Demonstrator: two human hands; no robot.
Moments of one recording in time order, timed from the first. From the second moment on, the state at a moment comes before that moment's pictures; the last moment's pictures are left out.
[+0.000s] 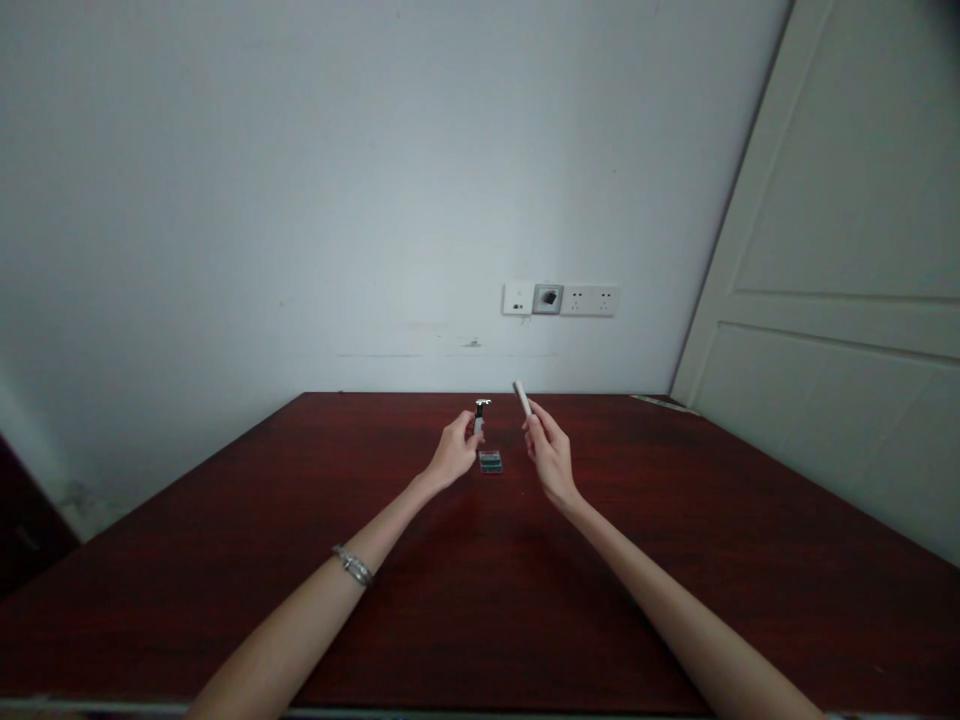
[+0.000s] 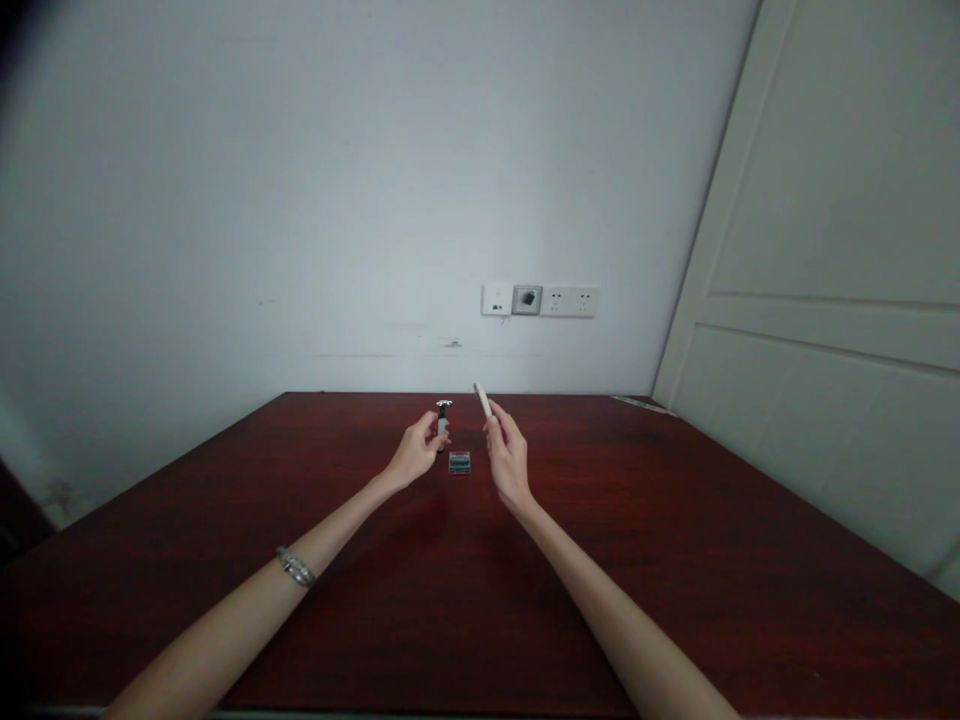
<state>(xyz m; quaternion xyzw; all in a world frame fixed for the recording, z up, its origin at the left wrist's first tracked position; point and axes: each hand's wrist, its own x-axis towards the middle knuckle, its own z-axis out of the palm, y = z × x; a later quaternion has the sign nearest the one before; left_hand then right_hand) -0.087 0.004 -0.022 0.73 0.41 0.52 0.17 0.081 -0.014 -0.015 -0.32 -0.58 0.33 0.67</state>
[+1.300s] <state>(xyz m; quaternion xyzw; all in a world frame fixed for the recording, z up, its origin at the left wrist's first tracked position) -0.090 -0.001 -0.012 0.77 0.39 0.48 0.16 0.041 -0.038 -0.018 -0.24 -0.52 0.57 0.59</state>
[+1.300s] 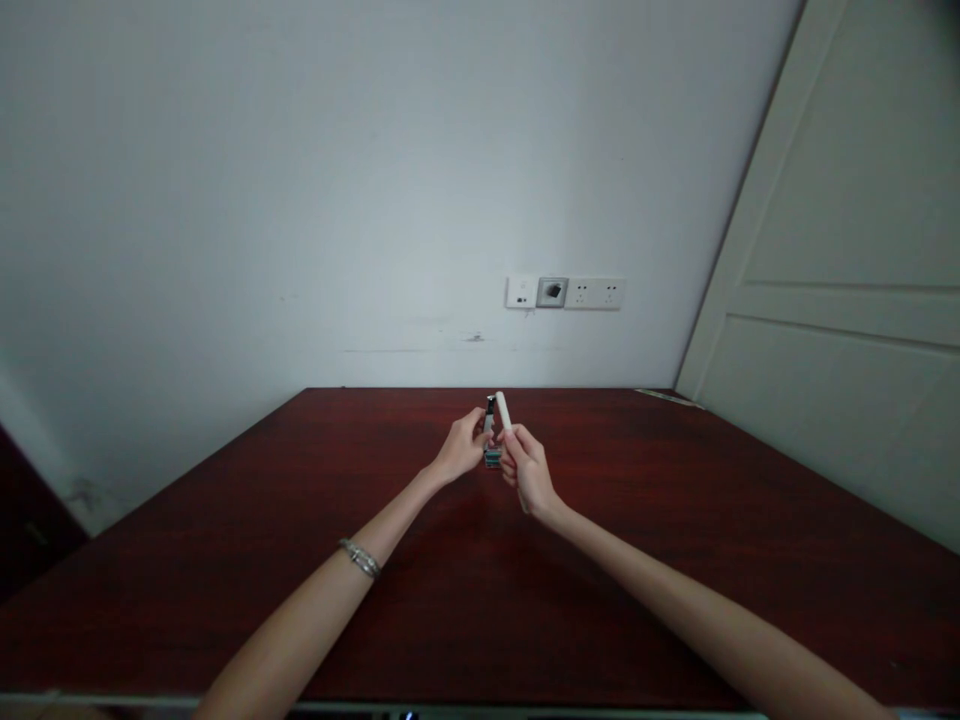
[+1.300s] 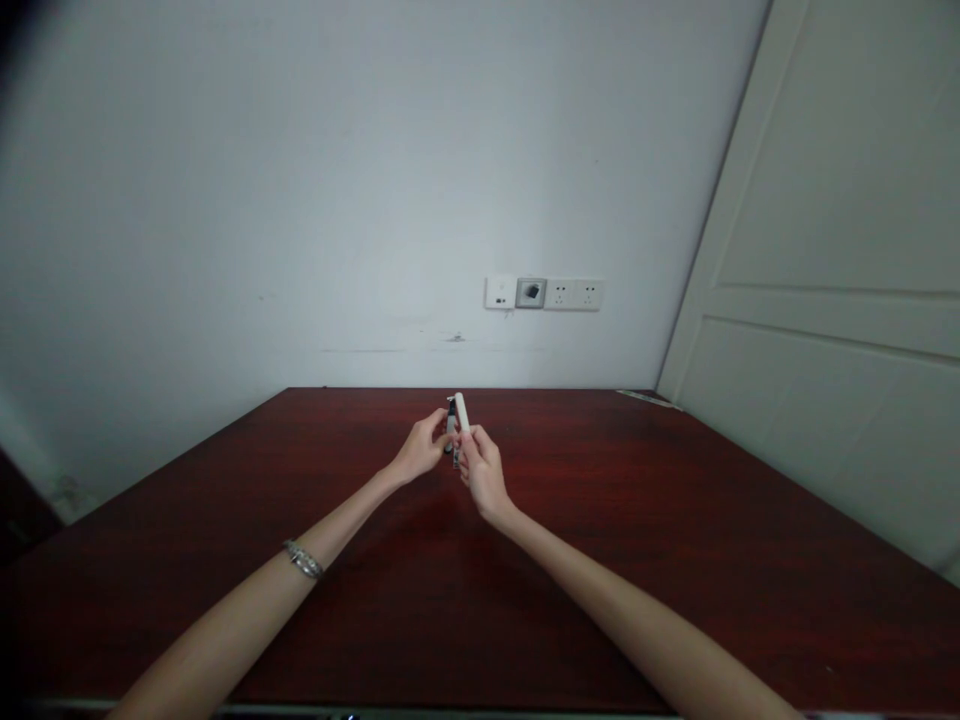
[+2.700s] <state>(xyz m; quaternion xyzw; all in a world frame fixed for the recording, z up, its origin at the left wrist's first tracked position) -0.089 -0.003 -0.015 0.77 0.39 0.47 0.17 0.039 -0.038 -0.018 -0.23 -0.50 0.56 0.61</state>
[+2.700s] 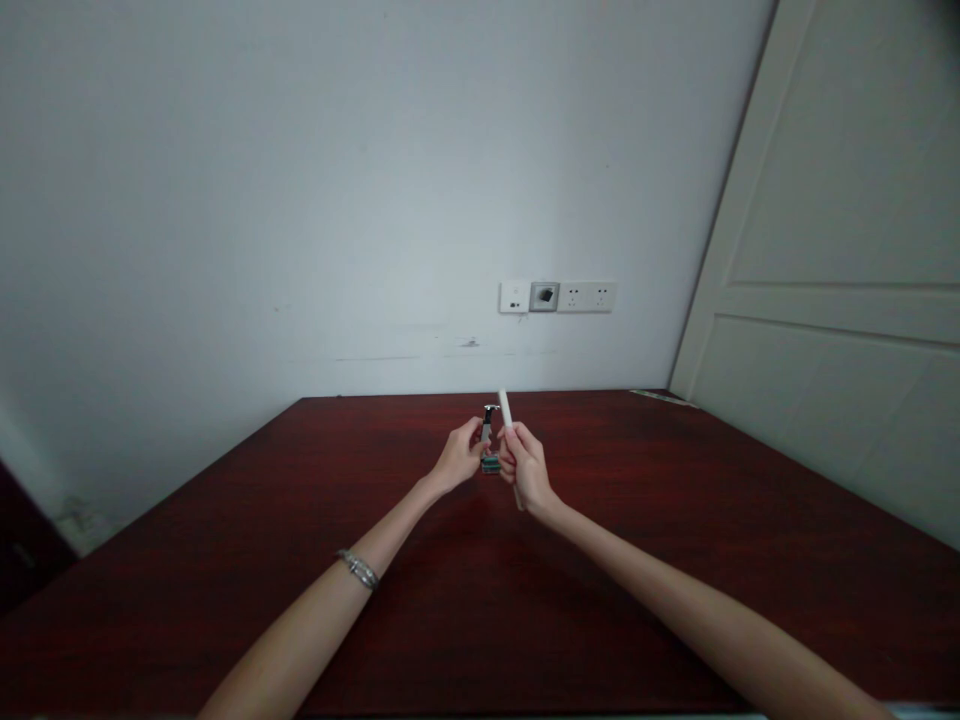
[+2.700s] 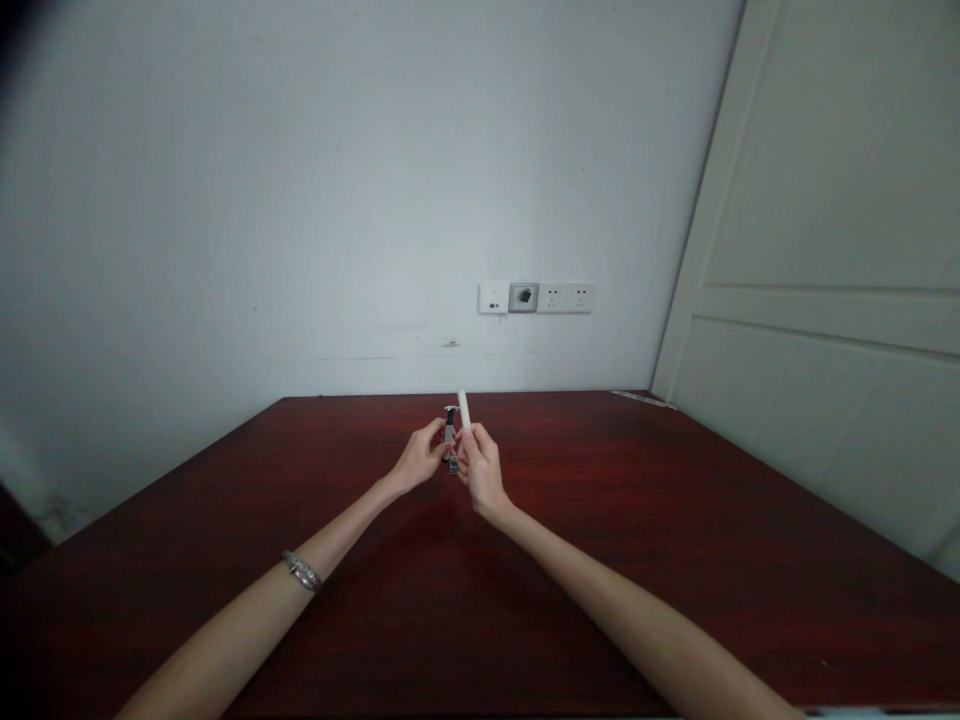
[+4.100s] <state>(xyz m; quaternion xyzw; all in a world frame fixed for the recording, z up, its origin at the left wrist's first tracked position) -0.092 0.005 -0.018 0.77 0.36 0.49 0.21 0.040 -0.049 -0.024 -0.25 -0.51 0.60 0.57</state>
